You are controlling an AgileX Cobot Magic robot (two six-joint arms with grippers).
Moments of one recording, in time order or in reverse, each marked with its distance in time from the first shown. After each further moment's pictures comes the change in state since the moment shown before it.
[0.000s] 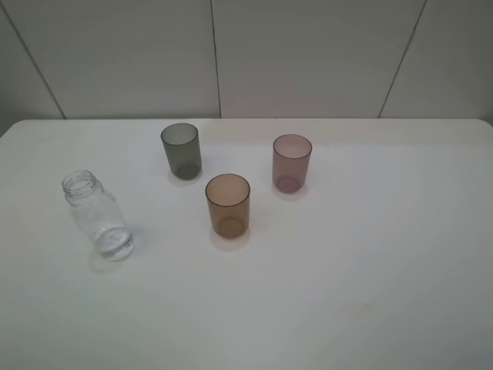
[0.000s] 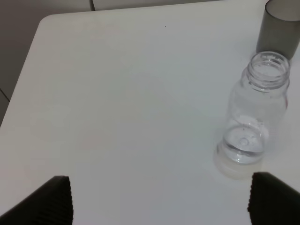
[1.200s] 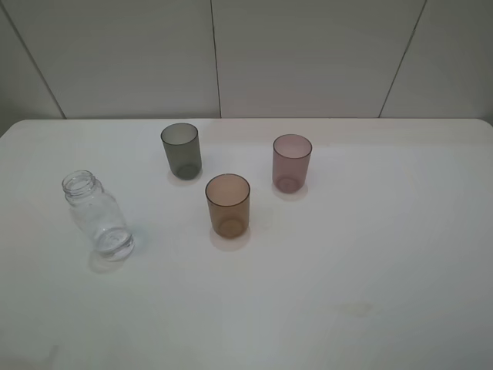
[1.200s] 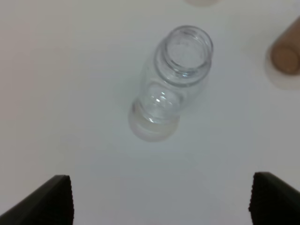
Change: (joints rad) left arm -0.021 0.699 -0.144 -0.267 -0.119 0.080; right arm 0.000 0.000 0.000 0.000 0.000 0.000
